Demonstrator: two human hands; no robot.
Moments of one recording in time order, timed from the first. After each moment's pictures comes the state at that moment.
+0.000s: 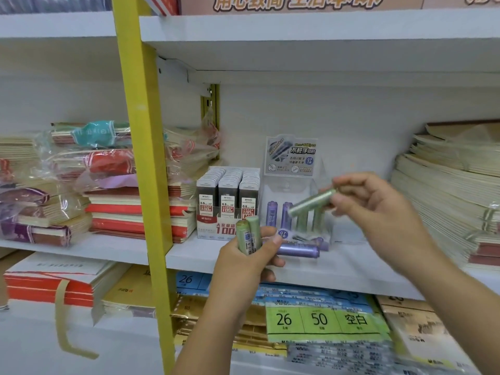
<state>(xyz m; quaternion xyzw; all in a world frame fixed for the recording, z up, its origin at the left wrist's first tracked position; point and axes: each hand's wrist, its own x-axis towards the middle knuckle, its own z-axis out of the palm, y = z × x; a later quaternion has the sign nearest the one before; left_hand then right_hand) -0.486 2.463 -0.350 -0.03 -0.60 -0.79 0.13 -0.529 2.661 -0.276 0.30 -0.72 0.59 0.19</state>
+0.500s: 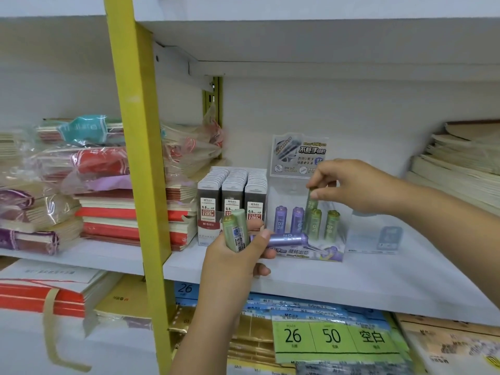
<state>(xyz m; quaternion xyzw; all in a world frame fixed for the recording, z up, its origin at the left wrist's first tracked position) -0.508 2.444 -0.348 -0.01 -0.57 -0.79 0.21 -0.612 2.638 -0.225 0.32 -0.92 0.18 0.14</state>
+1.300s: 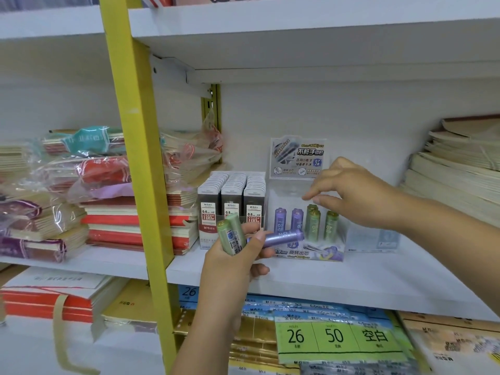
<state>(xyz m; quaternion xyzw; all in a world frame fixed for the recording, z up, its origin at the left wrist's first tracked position) -0.503 2.445 -0.343 0.01 -0.54 -0.82 0.19 -0.598 2.643 -0.237 0.35 -0.91 0.11 0.20</state>
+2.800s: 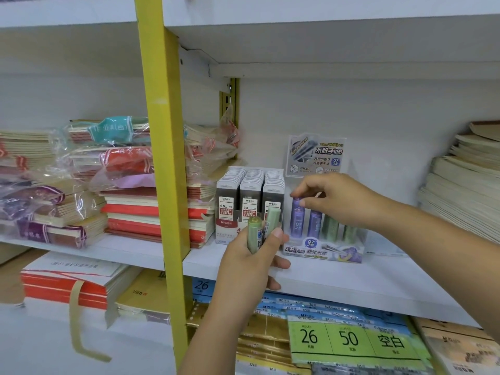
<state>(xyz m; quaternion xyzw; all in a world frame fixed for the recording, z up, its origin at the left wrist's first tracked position) -0.500 2.436 -0.345 -0.03 -0.67 -0.73 0.17 -0.609 2.595 -0.250 0.34 -0.90 0.26 0.10</state>
